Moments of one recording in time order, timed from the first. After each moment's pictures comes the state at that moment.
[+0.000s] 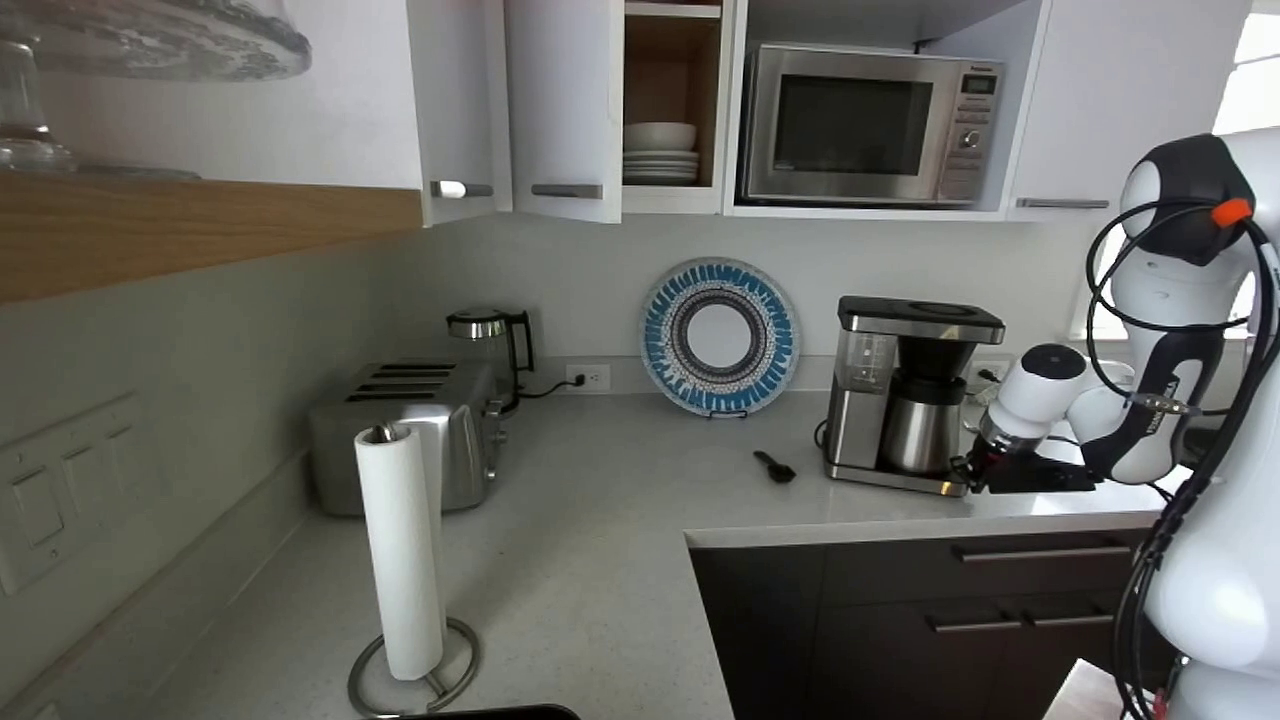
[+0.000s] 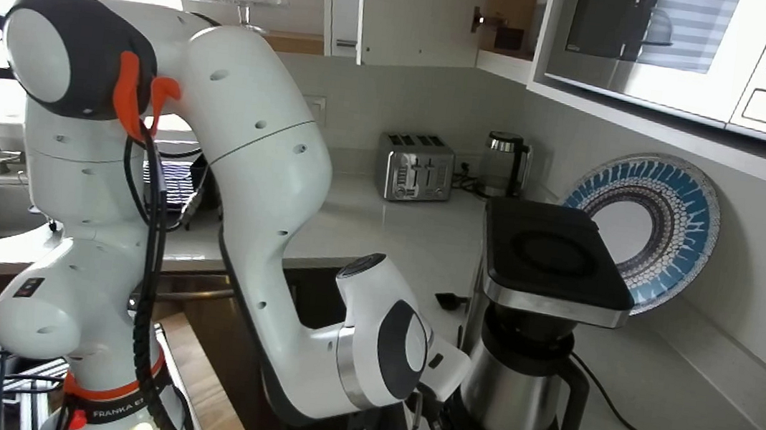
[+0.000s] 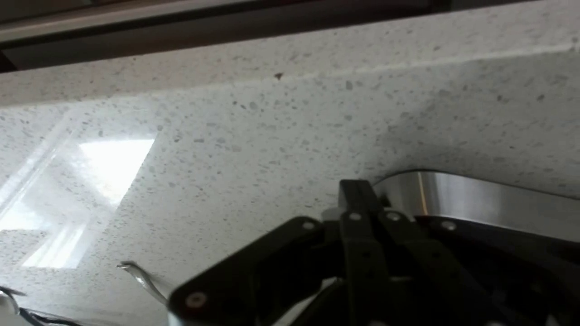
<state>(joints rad) -0.62 0.20 -0.40 -2.39 -1.69 3.25 1.43</state>
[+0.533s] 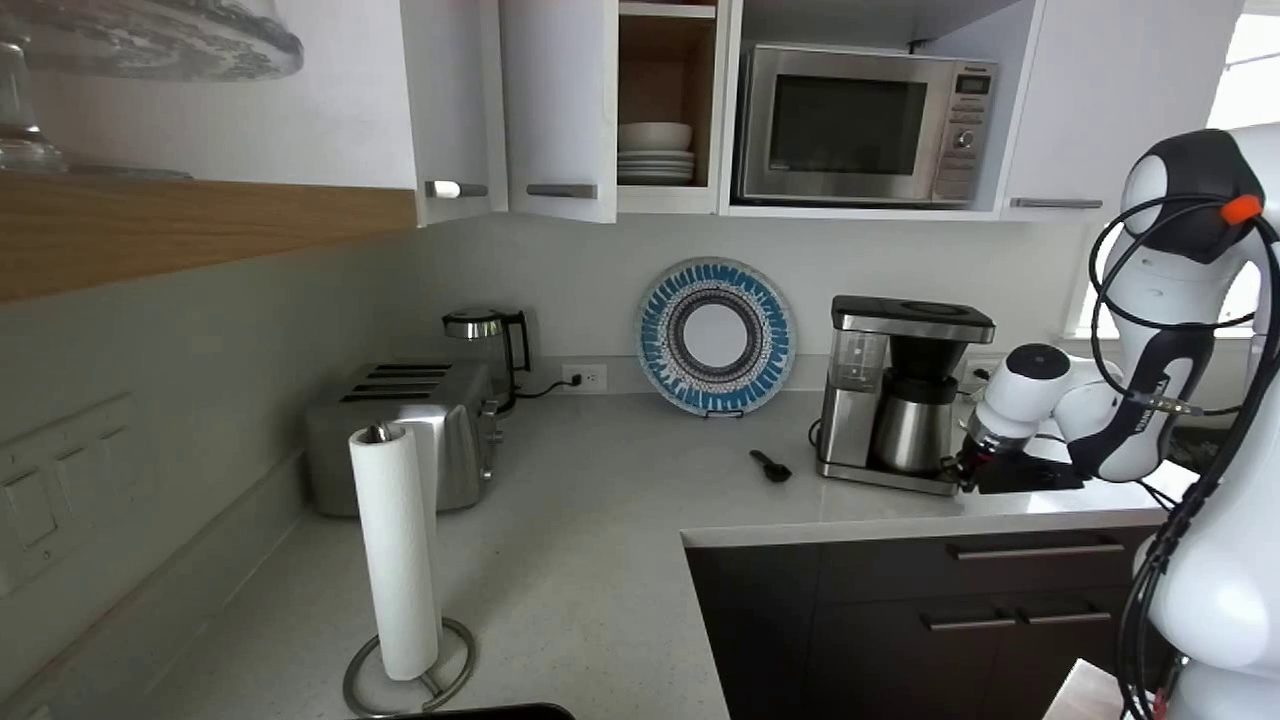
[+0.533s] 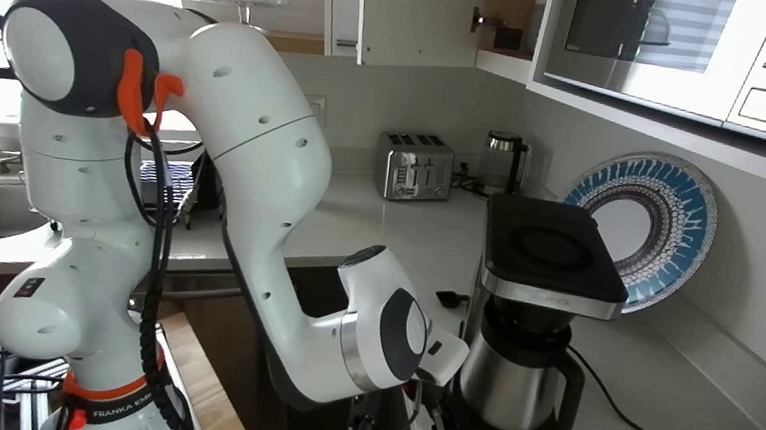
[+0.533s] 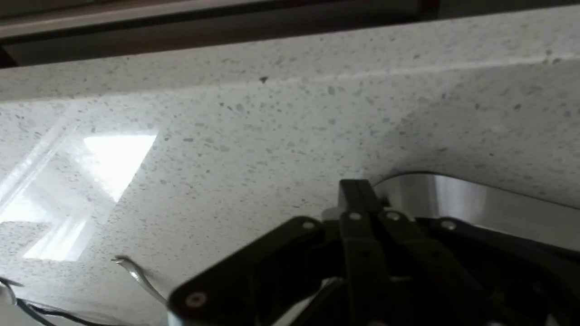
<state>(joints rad) -0.61 0.18 -0.36 -2.41 -1.68 3.20 1.43</state>
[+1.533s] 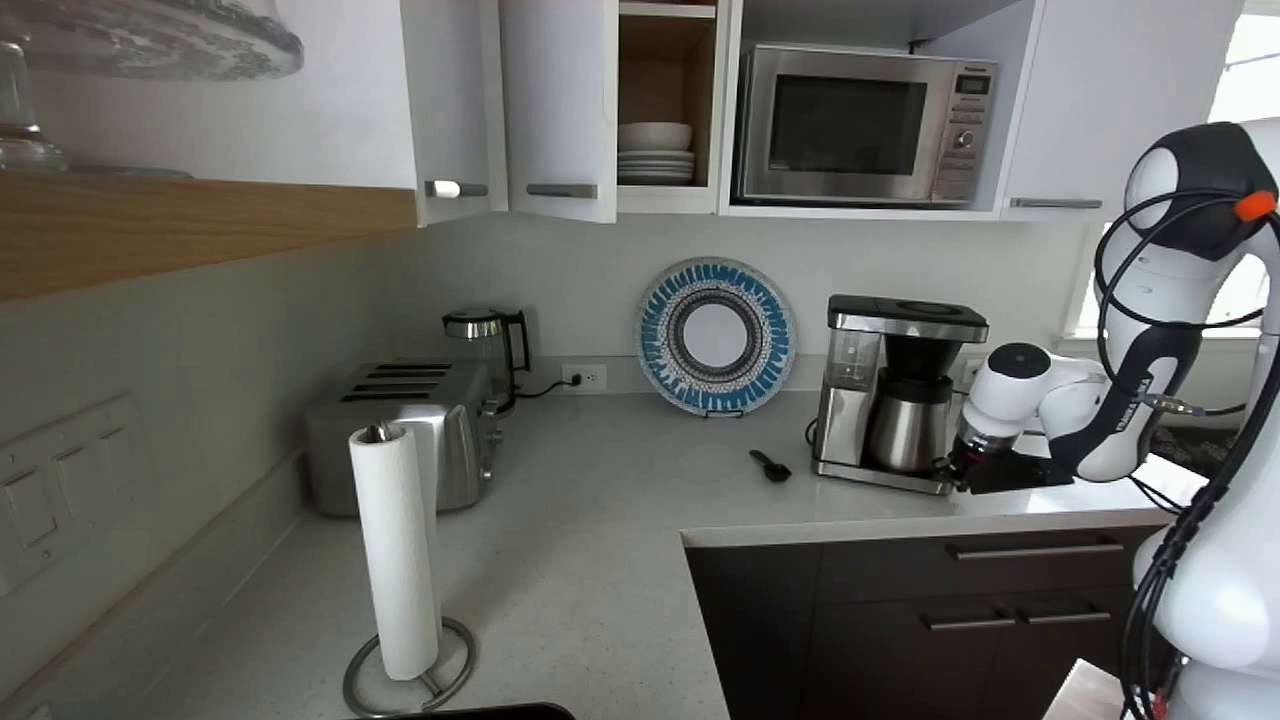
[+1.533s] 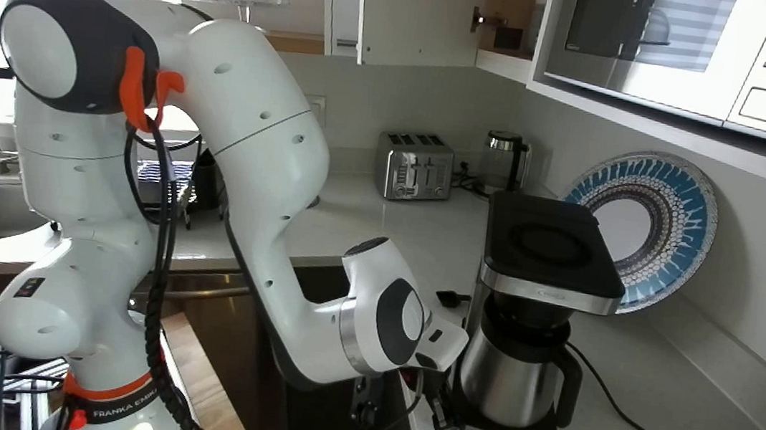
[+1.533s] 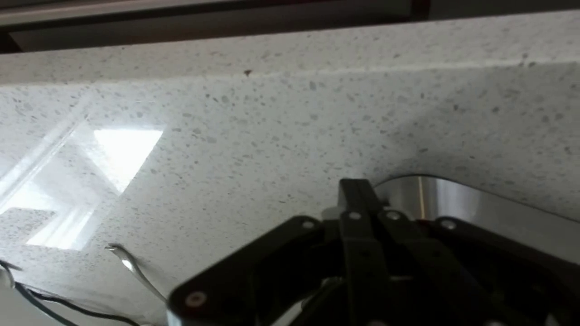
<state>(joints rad) -0.61 0.15 -0.30 -2.43 -1.60 3.12 1.34</state>
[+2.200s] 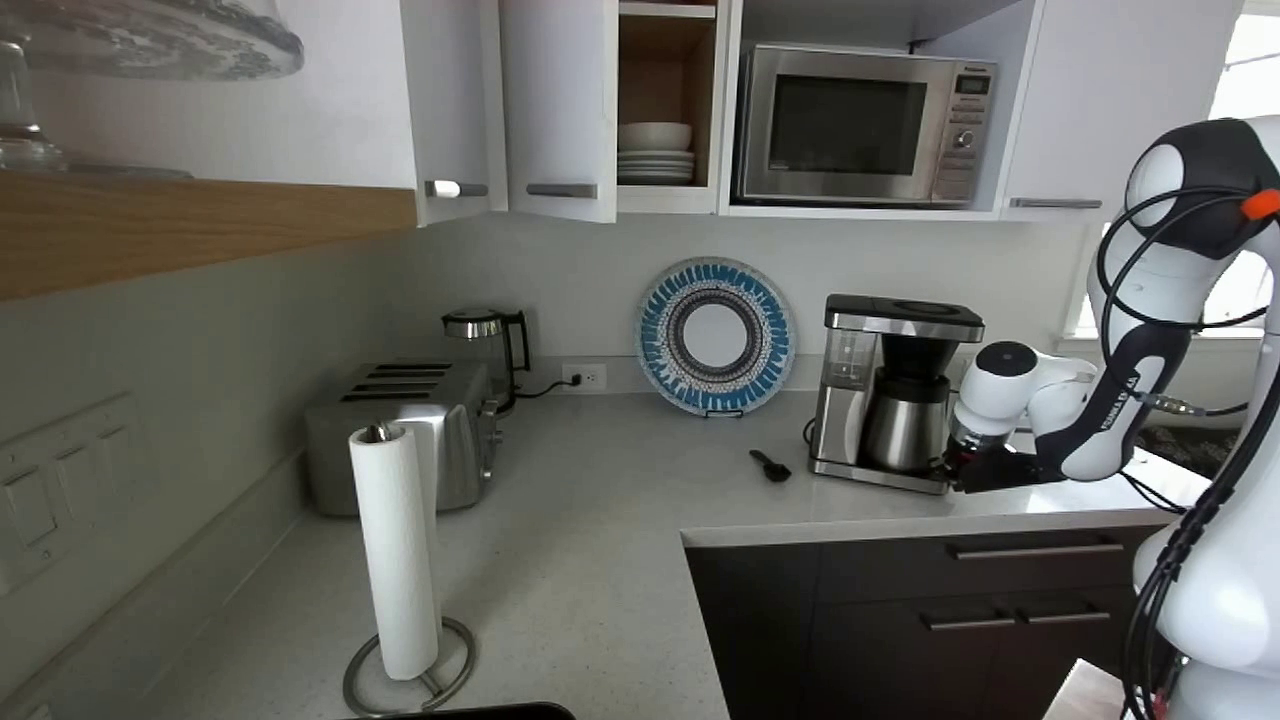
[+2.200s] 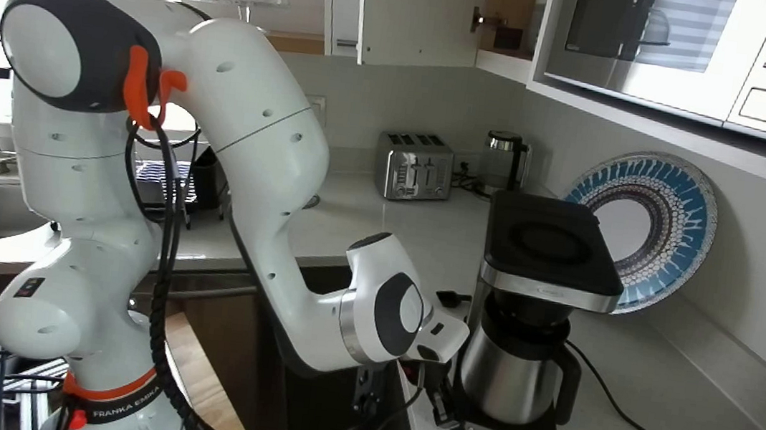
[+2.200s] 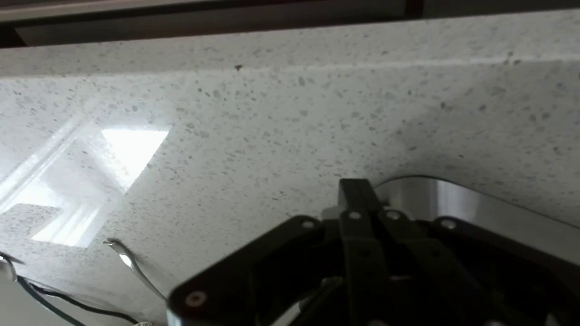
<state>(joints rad) -0.61 0.14 -0.27 -2.45 -1.52 3.07 1.28</state>
